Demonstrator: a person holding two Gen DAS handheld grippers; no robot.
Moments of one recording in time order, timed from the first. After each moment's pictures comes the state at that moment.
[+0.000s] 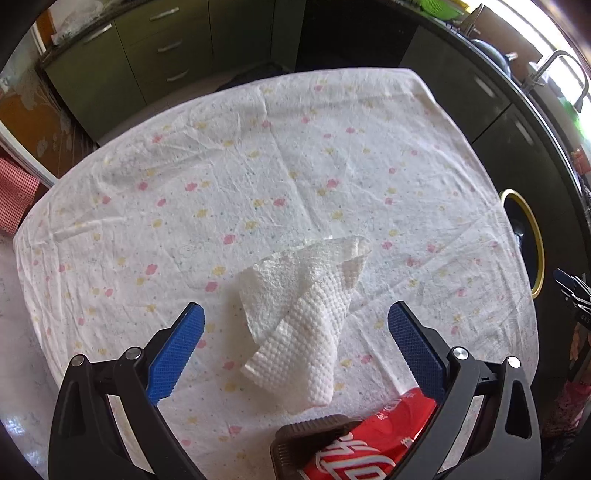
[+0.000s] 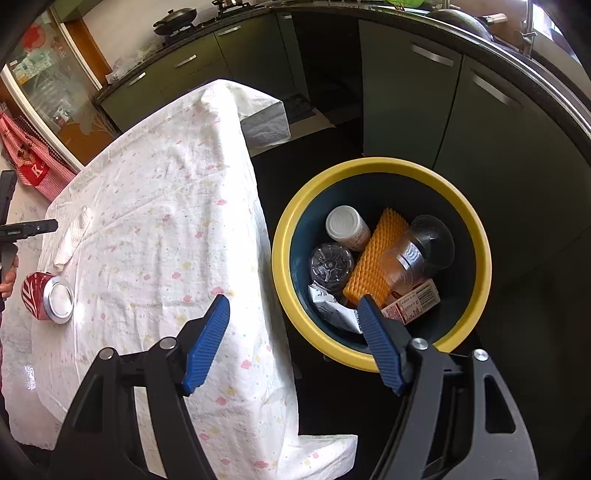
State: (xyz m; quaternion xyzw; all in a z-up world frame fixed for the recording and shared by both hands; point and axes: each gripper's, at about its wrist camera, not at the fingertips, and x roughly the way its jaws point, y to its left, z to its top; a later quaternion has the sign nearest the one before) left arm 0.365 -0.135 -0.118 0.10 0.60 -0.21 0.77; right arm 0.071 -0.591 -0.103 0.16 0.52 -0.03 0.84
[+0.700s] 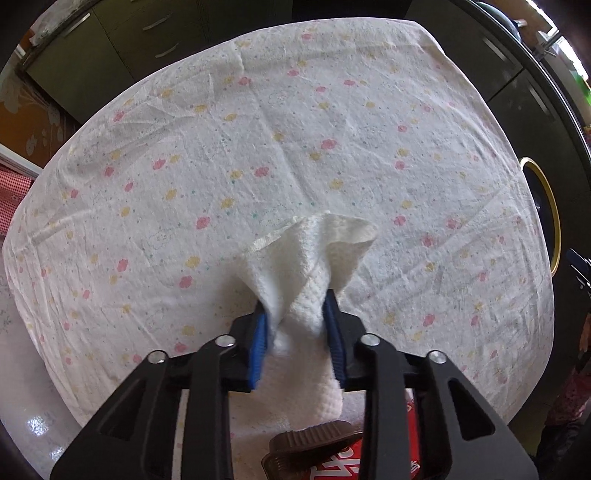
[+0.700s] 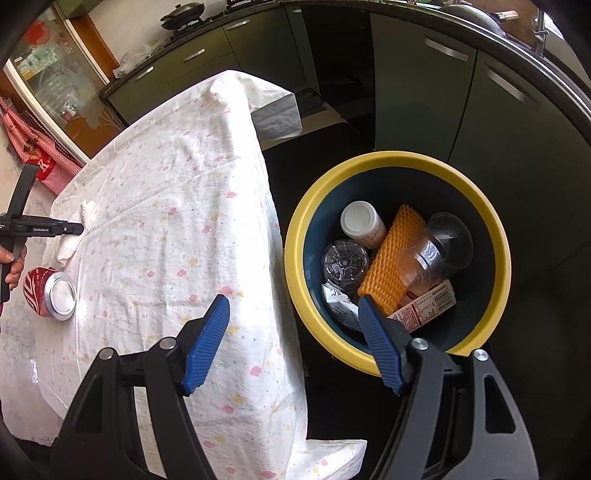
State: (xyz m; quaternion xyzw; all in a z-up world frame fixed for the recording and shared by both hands) left arm 0.366 -0.176 -0.157 0.15 0.64 -0.22 0.73; right arm 0.081 -0.583 -0.110 0.16 0.52 -0.02 0.84
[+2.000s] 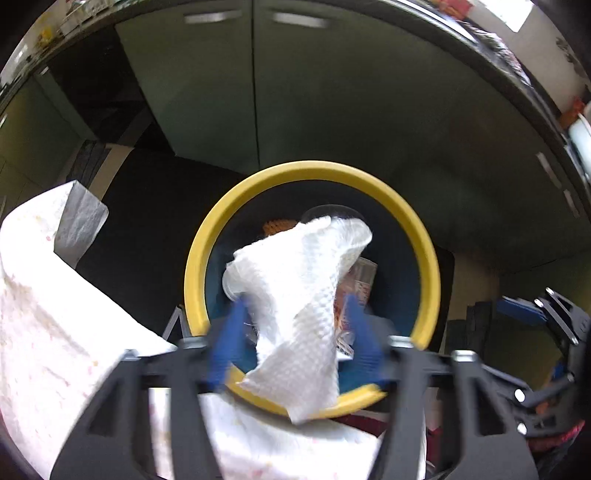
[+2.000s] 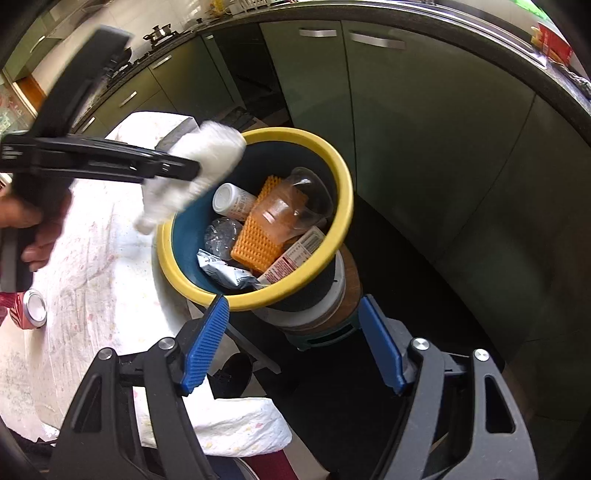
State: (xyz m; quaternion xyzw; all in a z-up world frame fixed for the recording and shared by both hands) left arm 0.221 -0.620 -0.157 0.29 0.53 -0.43 0.66; right arm -0.035 -0.686 -0.127 0.23 0.49 -0.13 0.83
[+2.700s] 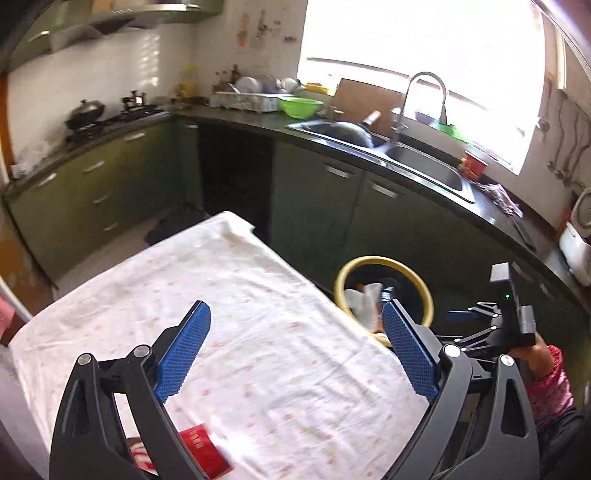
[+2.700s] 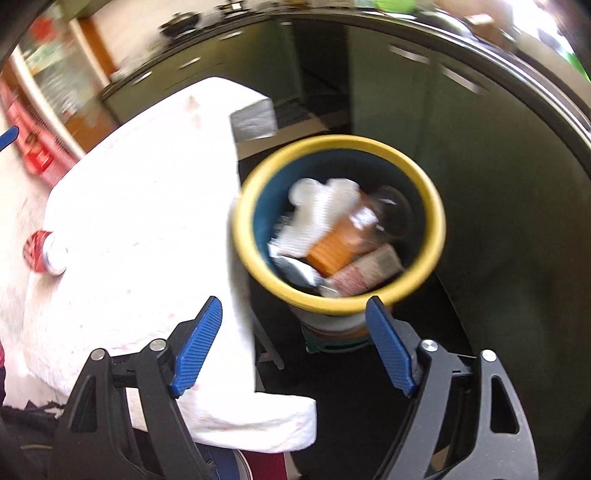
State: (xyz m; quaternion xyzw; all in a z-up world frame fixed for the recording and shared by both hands) left arm 0.170 -0.261 0.036 0.10 0.34 -0.36 0.87; right arm 0.010 -0.595 -0.098 0.11 0.50 -0.01 0.86
